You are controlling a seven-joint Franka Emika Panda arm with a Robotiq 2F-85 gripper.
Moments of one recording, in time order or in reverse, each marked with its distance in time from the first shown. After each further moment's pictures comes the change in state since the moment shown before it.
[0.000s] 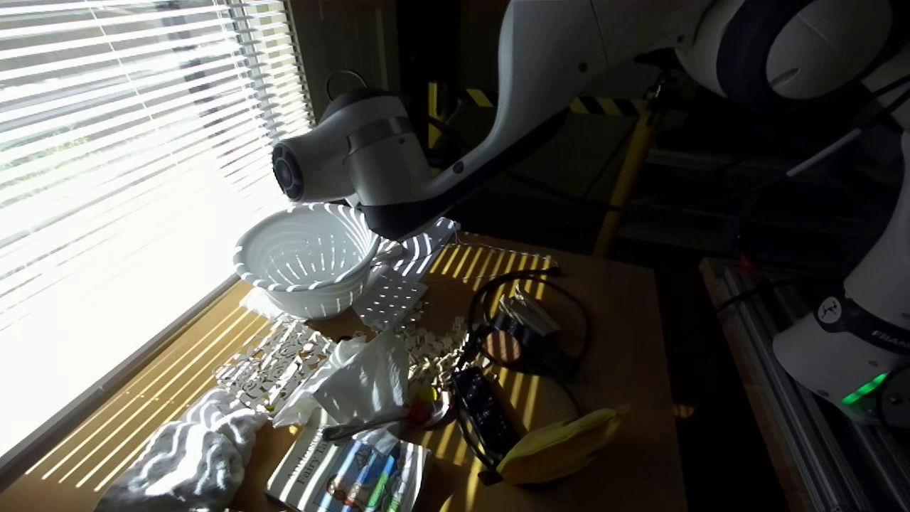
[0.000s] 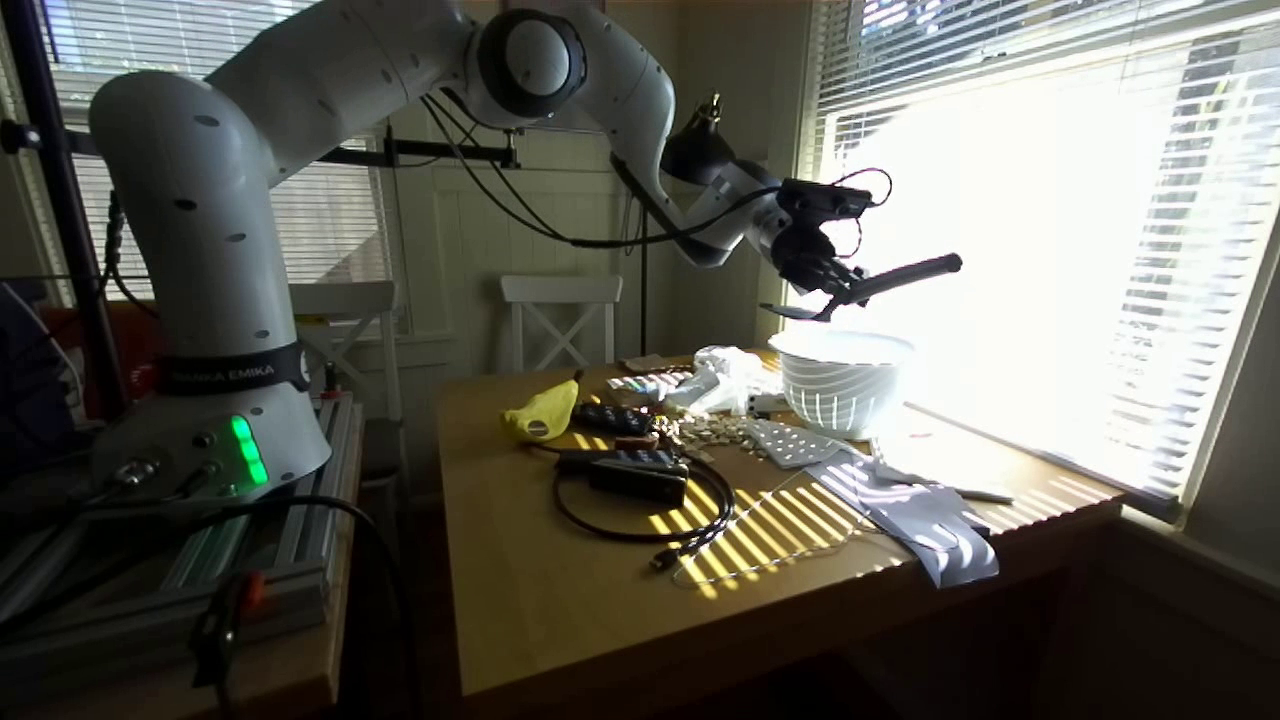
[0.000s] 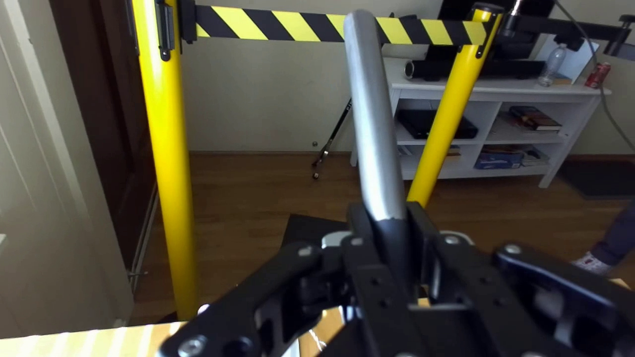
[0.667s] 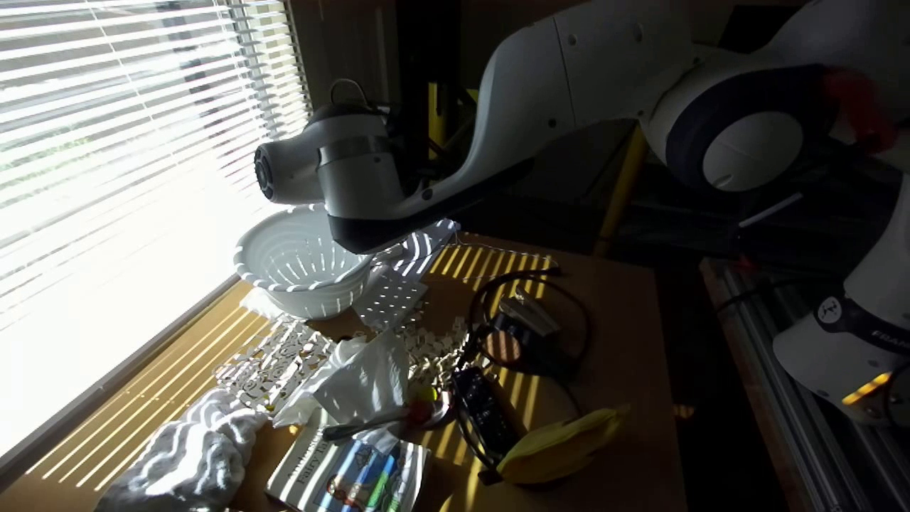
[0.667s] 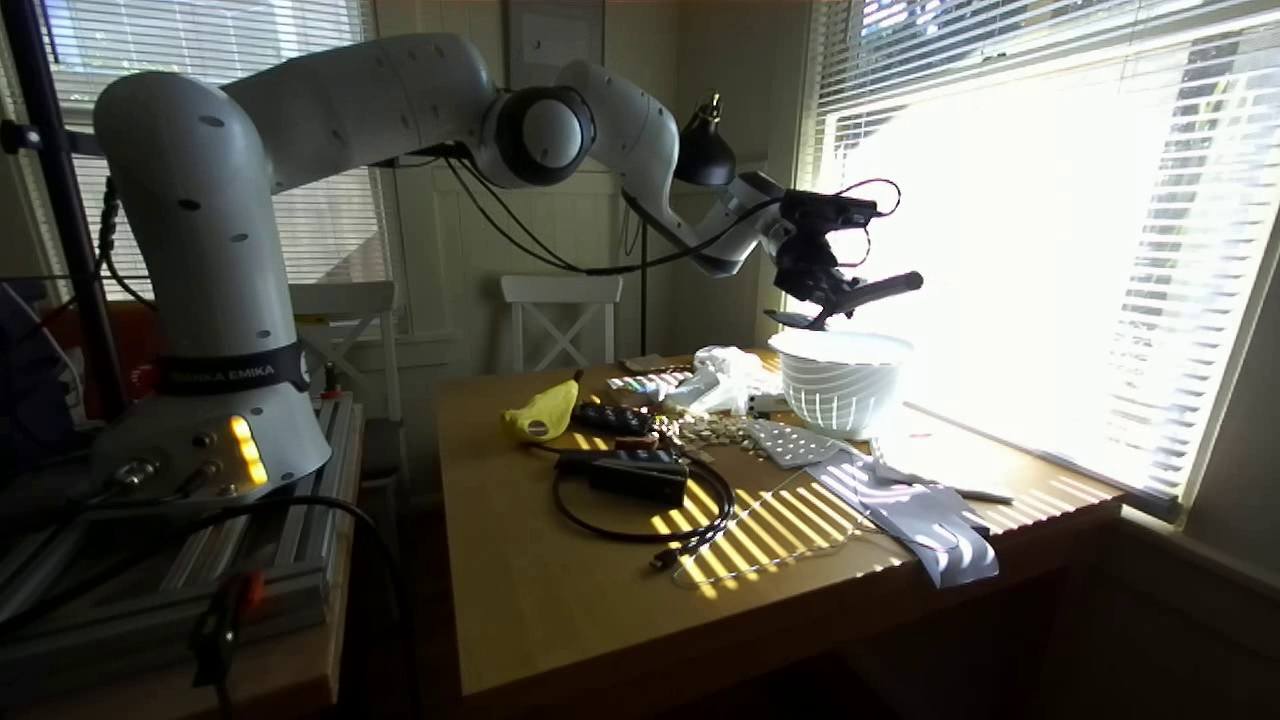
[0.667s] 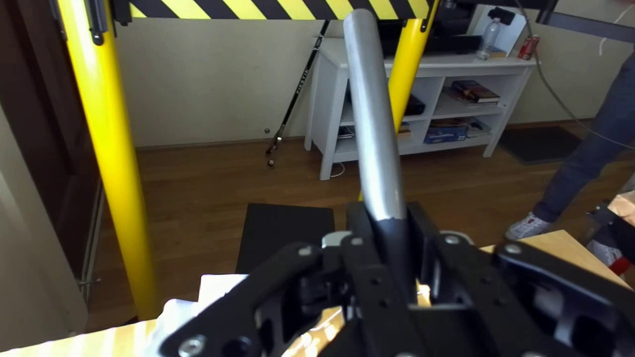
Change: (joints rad) arm 0.025 0.227 -0.025 0.376 0.090 -0.186 -0.070
